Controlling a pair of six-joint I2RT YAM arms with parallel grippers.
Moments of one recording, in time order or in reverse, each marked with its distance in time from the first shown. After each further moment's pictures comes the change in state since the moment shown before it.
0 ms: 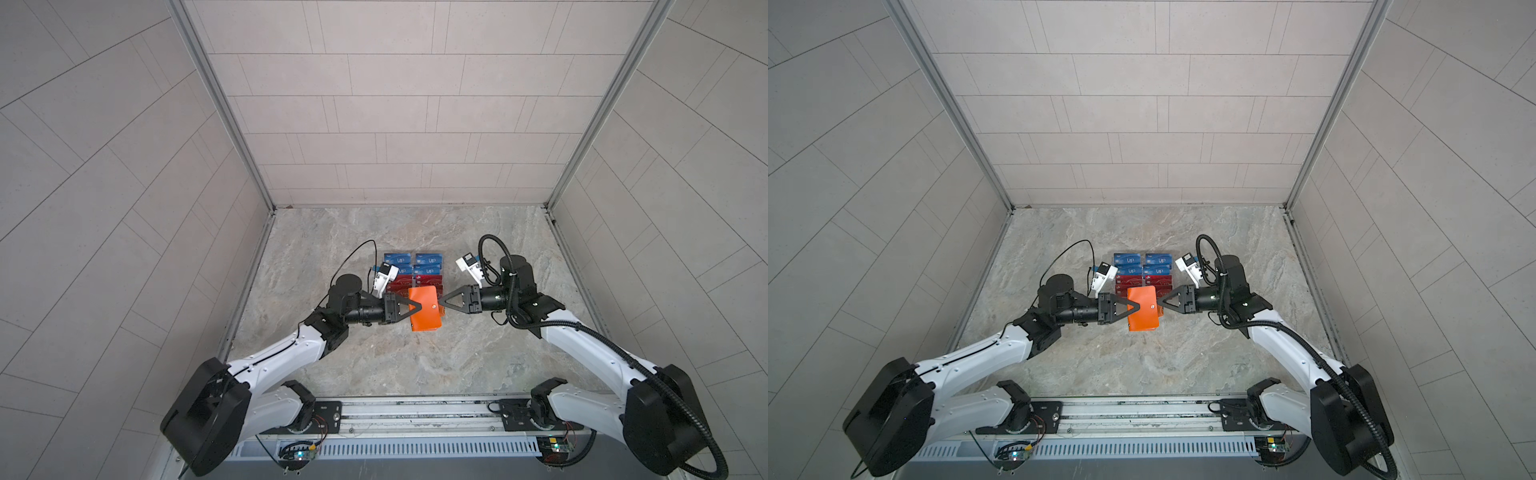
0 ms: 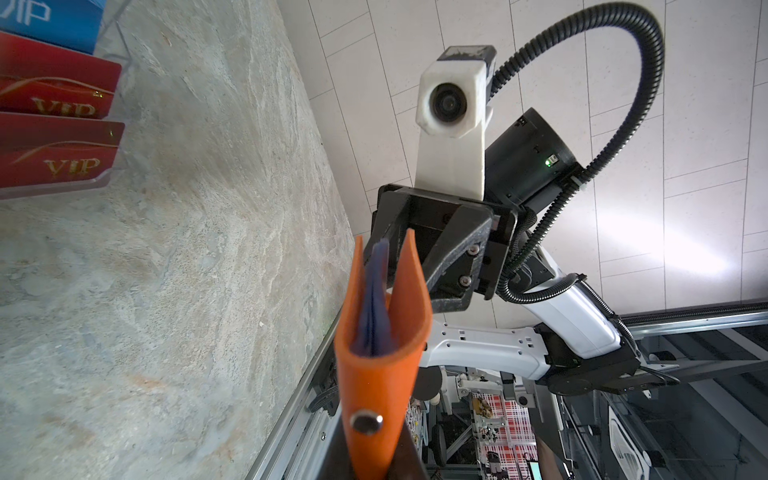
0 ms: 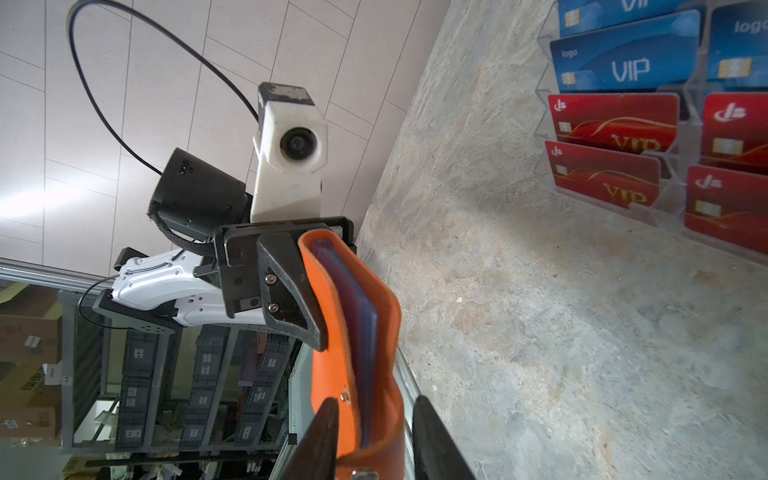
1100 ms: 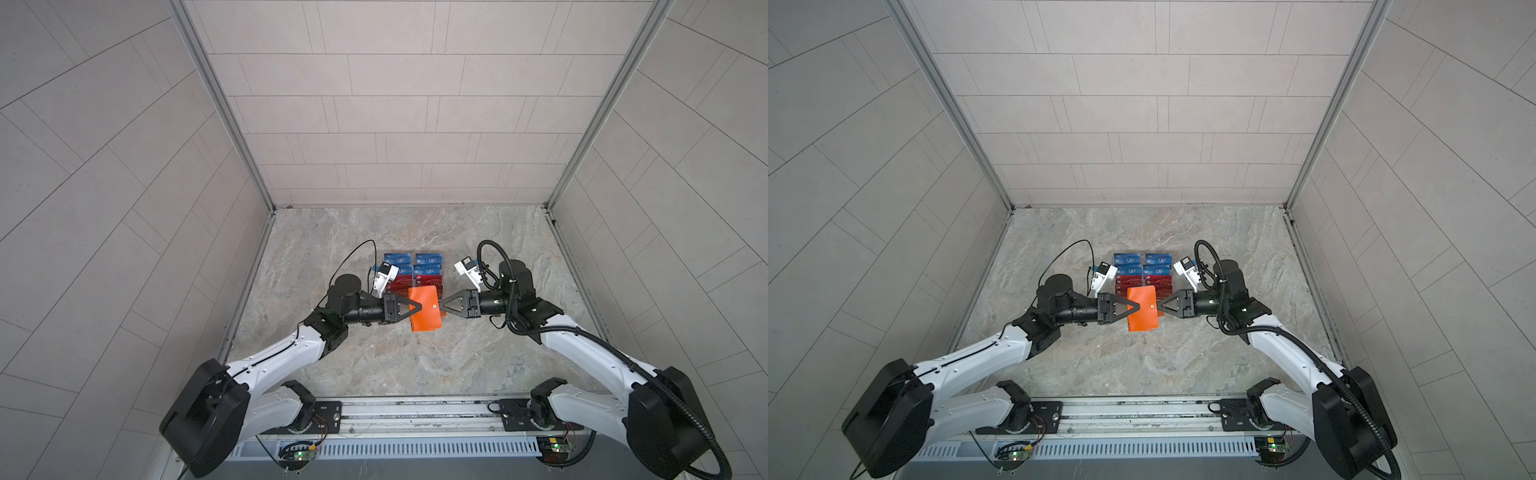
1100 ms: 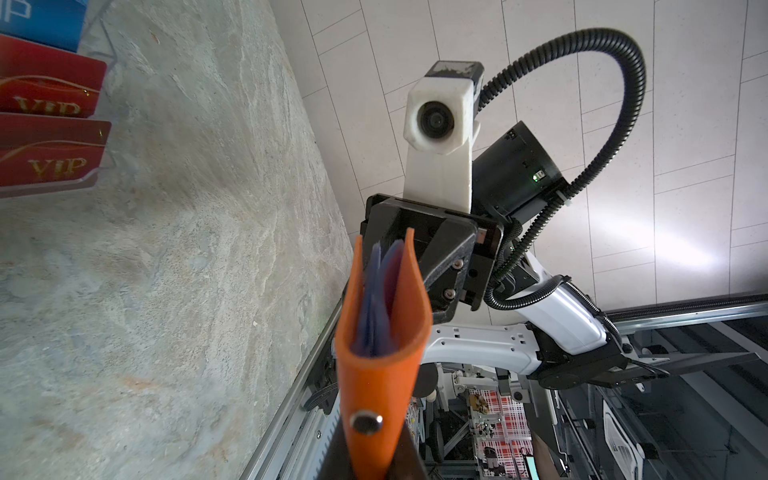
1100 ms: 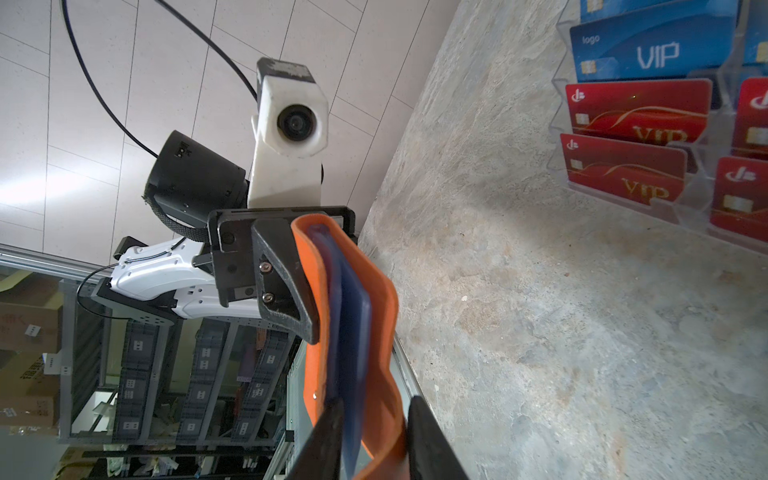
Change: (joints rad) left arm 0.000 -0.006 -0.001 0.008 0.014 -0.006; right arm 0.034 -0.024 -0.049 0.093 0.009 0.043
